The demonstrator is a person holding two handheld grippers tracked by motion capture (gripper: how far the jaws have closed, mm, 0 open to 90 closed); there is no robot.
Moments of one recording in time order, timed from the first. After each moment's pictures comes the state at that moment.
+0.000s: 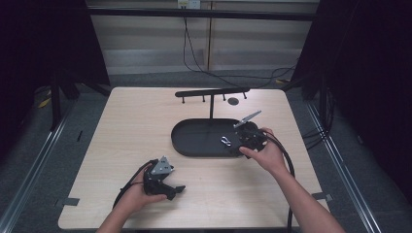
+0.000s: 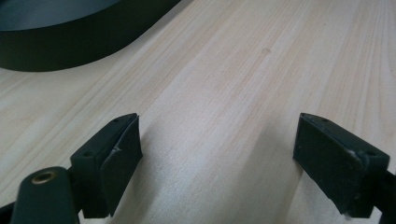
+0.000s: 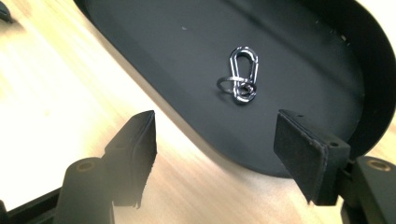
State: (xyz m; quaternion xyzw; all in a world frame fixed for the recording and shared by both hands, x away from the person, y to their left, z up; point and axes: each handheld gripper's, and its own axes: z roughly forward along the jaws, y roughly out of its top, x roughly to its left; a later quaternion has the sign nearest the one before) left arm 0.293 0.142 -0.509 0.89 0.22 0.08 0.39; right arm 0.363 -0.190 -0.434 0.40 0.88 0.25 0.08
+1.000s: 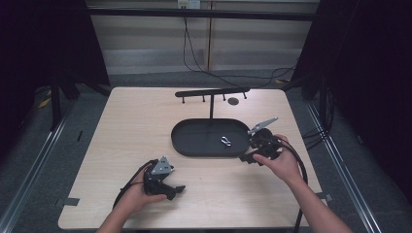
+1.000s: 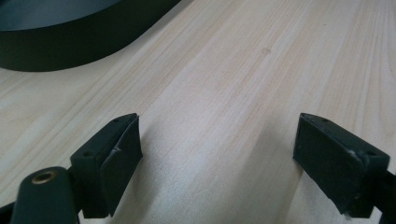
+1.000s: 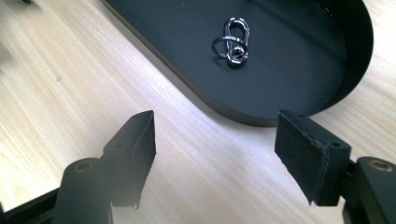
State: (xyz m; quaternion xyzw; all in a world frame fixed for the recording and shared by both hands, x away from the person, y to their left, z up) left arm 0.293 0.142 -0.509 0.89 0.22 0.08 0.39; right arm 0.333 -0.224 -0.431 0.40 0.87 0.27 0.09
